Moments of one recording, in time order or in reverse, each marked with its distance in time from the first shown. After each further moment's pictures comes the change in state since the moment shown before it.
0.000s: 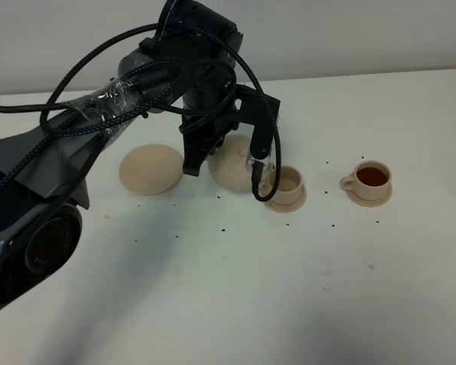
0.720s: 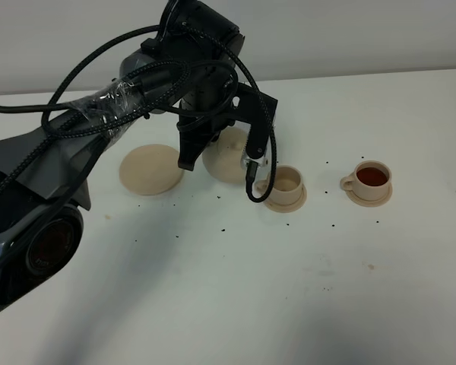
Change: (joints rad) left arm -0.010 0.000 0.000 0.079 -0.029 0.007; right arm 0.000 0.000 0.000 0.000 0.000 0.000
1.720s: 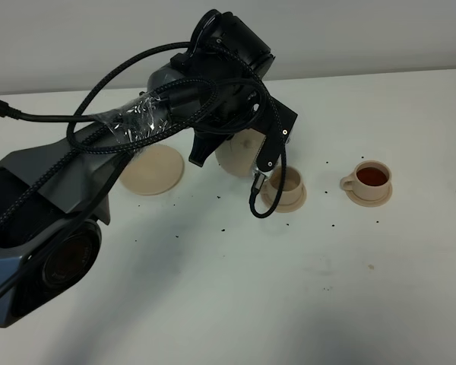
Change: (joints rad) left arm -0.070 0.018 0.000 0.139 -0.076 0.051; right arm 0.000 0.000 0.000 0.000 0.000 0.000
